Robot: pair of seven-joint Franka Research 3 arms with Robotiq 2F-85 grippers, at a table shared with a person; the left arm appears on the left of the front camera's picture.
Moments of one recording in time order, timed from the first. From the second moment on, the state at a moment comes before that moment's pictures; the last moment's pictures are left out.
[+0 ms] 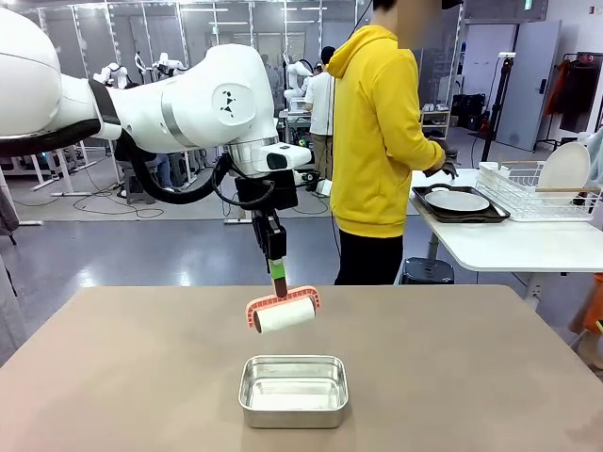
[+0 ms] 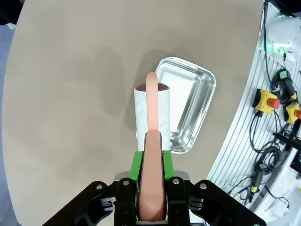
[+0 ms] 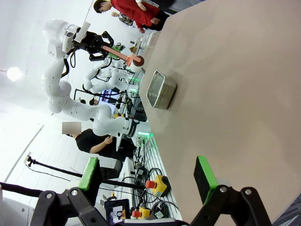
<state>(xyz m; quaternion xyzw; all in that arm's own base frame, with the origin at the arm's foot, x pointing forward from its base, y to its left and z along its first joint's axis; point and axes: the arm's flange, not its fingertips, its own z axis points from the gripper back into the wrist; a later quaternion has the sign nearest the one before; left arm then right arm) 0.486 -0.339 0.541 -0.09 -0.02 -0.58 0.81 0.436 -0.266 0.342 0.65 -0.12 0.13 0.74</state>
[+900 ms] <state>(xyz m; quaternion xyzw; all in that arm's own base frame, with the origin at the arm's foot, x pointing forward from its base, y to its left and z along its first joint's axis) 0.507 -0.326 0.533 -0.11 -0.03 -0.54 0.84 0.435 -0.267 0.342 0.65 -0.12 0.13 0.74</state>
